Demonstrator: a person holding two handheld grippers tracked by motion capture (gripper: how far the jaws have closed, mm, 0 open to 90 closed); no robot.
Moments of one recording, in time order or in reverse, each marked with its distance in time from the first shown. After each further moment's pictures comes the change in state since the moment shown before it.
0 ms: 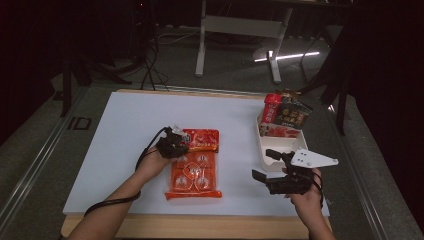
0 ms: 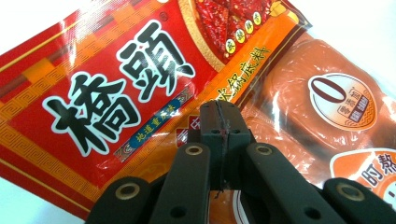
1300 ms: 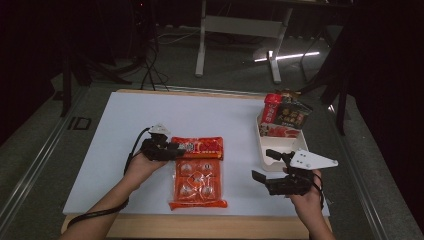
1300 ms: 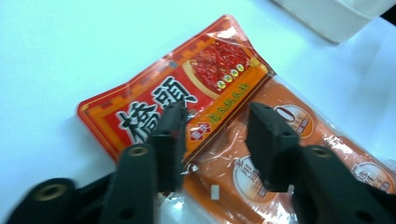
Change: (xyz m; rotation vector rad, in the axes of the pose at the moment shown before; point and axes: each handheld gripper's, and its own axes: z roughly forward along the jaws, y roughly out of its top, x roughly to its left) left arm 0.005 -0.018 -0.057 -0.177 -0.118 -0.105; right arm 0.003 0.001 -0.001 0.006 -0.017 -0.033
